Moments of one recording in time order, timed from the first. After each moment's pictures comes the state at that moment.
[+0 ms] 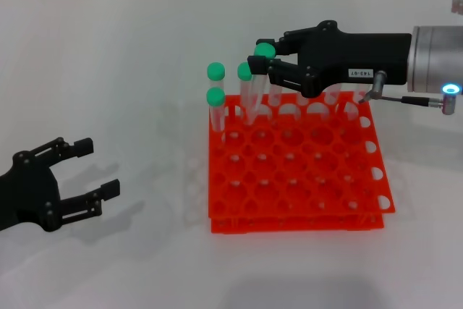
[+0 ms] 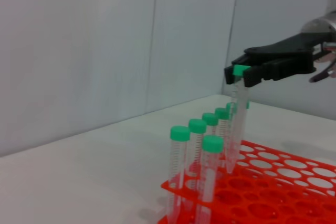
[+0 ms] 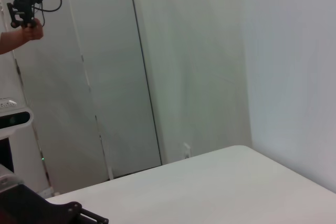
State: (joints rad) left arm -0.15 -2.05 0.73 0.77 1.80 1.67 -1.13; right arm 0.48 2.02 -1.46 -1.06 -1.47 -1.15 1.65
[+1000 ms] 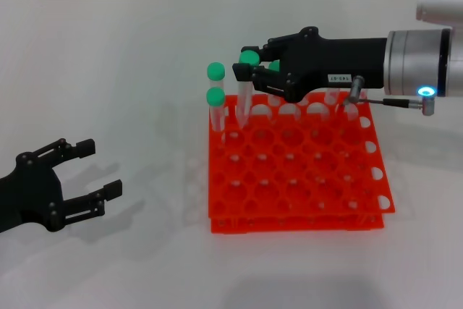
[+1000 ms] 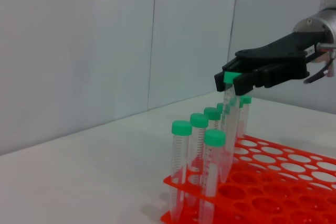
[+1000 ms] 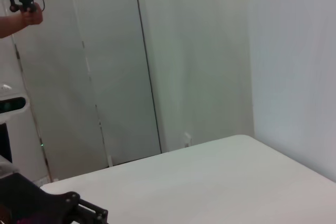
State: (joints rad) left arm -0.15 -2.06 0.72 0.76 1.81 1.65 -1.11; right arm 0.52 2.02 -1.53 -1.01 -1.46 -1.08 1.63
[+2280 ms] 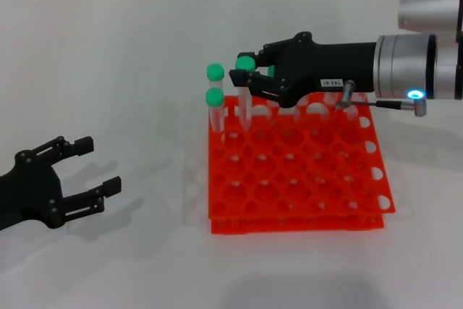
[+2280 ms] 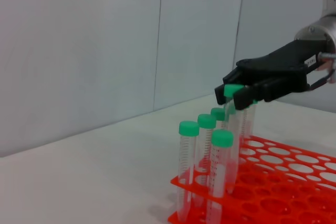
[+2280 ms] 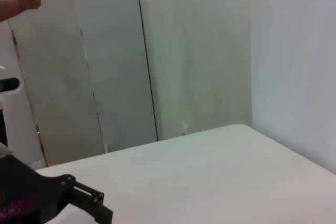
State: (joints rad) left arm -0.16 -2.07 0.71 0.76 1.81 1.64 -1.10; right arm 0.55 2.02 -1.56 -0.97 -1.46 -1.04 1.60
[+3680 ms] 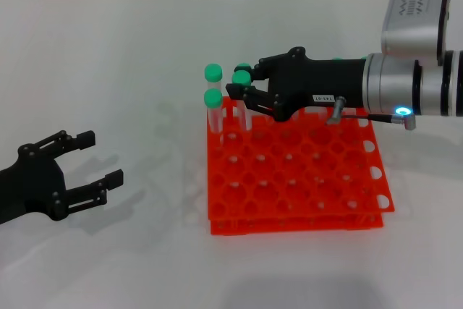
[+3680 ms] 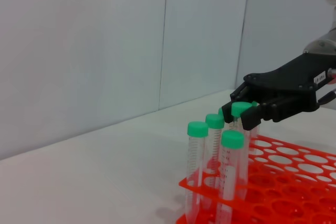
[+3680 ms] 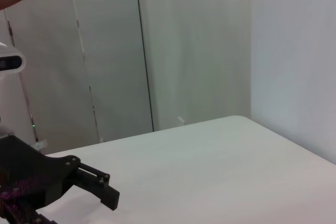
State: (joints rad) left arm -0.18 -2.07 0.71 0.75 1.81 1.62 -1.10; right arm 0.55 2.03 -1.63 -0.90 -1.38 -0.98 1.50
